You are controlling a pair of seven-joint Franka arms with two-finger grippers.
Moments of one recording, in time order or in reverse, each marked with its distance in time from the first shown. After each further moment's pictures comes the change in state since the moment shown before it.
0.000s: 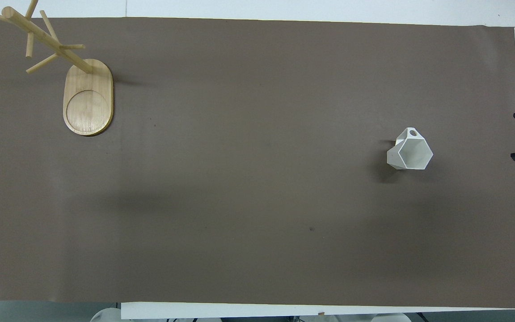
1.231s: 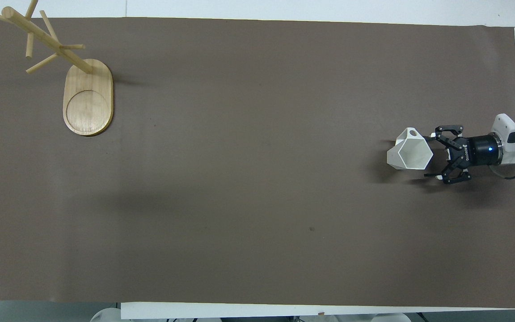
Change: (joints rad) left arm 0.000 0.000 0.000 0.000 0.000 0.000 0.000; right arm -0.056 0.466 0.018 -0.122 0.411 -0.127 -0.826
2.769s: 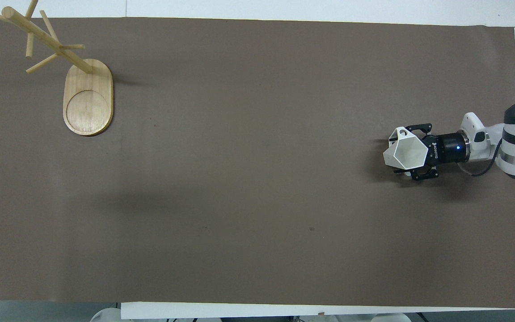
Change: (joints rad) left arm 0.000 0.000 0.000 0.000 0.000 0.000 0.000; right arm 0.118 -0.017 0.000 -0.072 0.083 0.052 -0.079
